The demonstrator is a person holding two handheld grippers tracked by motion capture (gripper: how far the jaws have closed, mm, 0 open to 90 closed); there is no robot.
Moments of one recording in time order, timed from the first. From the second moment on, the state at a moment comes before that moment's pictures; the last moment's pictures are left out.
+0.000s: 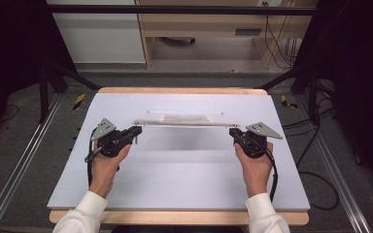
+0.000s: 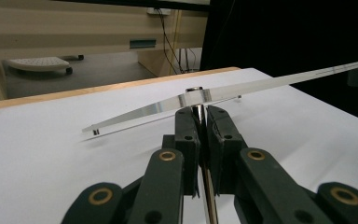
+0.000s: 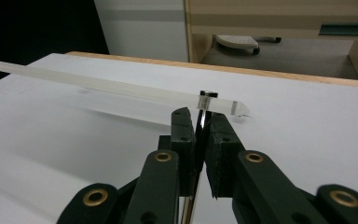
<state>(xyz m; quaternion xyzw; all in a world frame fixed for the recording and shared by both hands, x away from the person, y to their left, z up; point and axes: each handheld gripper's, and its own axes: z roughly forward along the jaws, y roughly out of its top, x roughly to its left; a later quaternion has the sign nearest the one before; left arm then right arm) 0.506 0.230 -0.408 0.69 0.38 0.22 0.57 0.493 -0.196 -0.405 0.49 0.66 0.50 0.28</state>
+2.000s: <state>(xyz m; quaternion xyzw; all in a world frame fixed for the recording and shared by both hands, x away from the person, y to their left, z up) 0.488 0.228 -0.444 0.71 0.40 0.20 0.55 0.468 -0.201 -0.439 0.48 0.68 0.49 0.27</state>
